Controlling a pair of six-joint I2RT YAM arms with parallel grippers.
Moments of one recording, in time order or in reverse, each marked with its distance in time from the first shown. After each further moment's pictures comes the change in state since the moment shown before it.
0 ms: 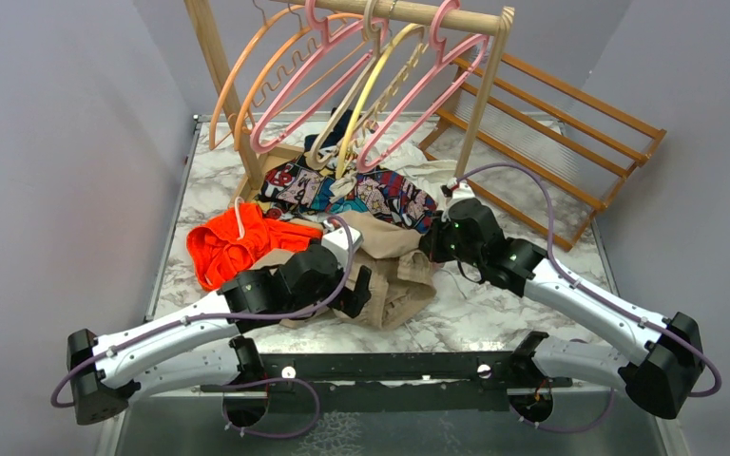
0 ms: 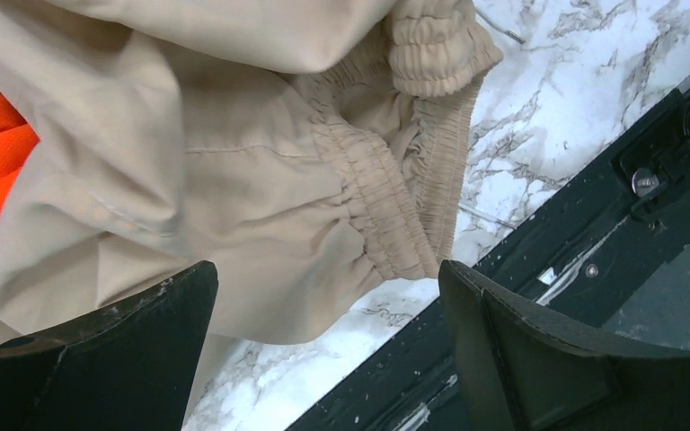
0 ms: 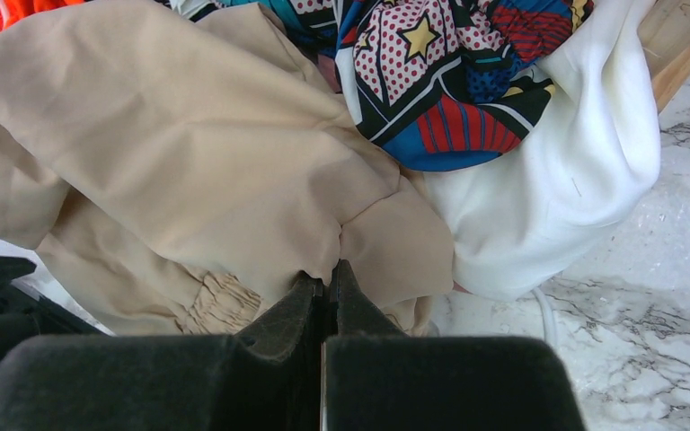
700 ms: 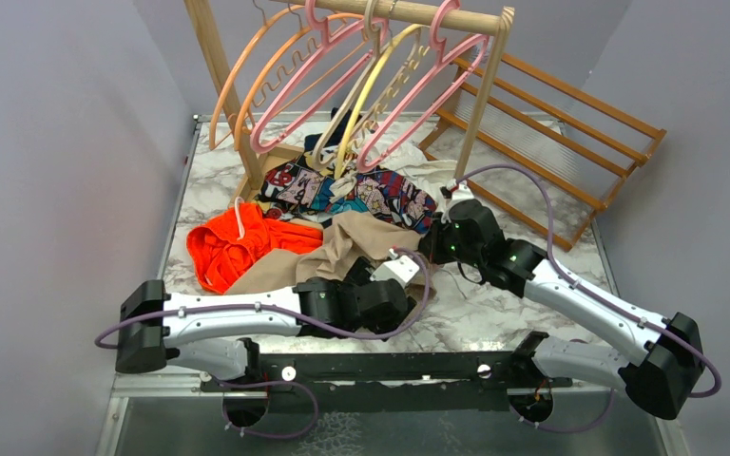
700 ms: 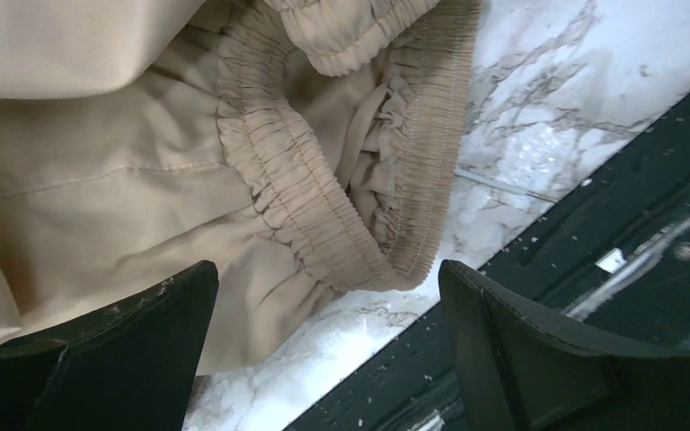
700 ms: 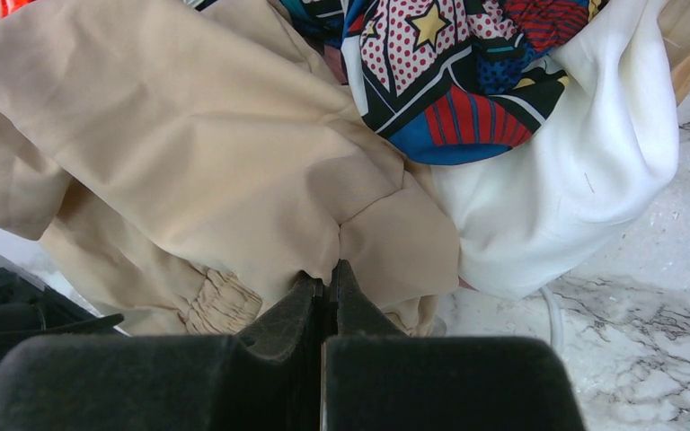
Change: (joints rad) left arm -0.316 0.375 0.188 -0.092 -0.267 -0.033; right arm -0.006 -0.002 -0.012 0.007 -0.024 0.000
